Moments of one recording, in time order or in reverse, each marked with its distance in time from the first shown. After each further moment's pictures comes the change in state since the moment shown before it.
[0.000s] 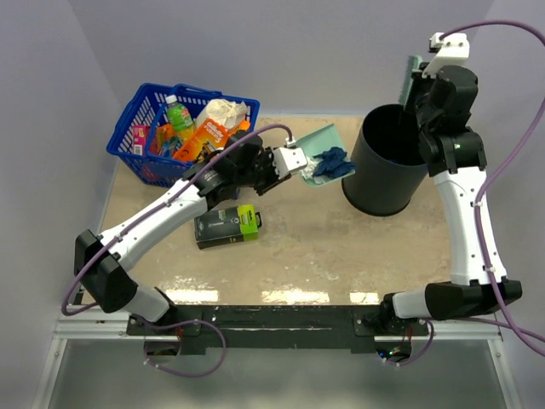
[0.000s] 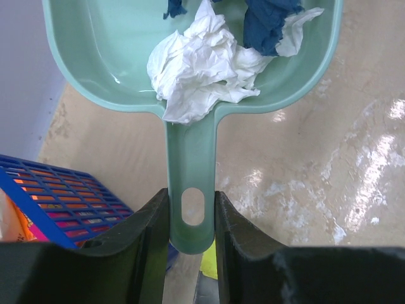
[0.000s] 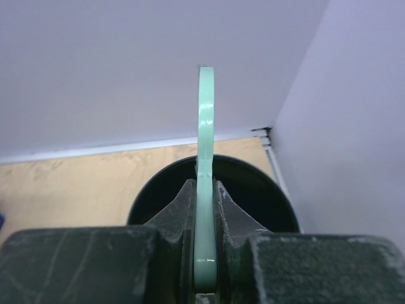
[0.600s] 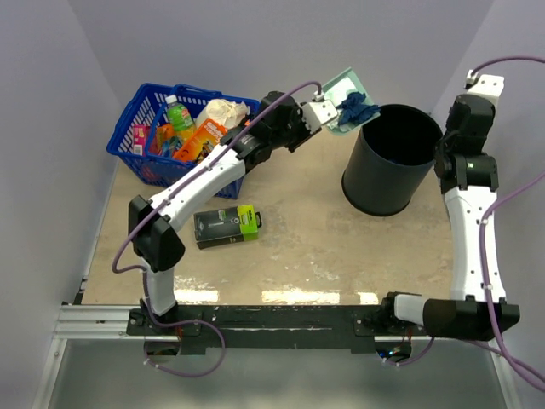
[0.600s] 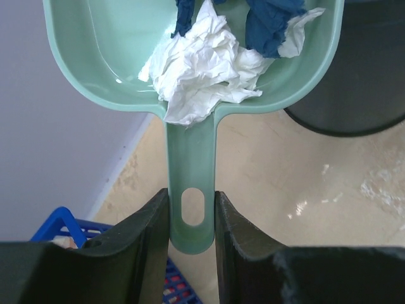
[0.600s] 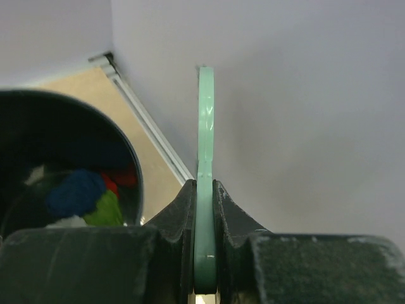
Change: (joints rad) left arm 0.001 0.389 0.516 0.027 -0.142 -0.034; right arm -0.195 -0.098 -0.203 -0.058 0.360 -0.064
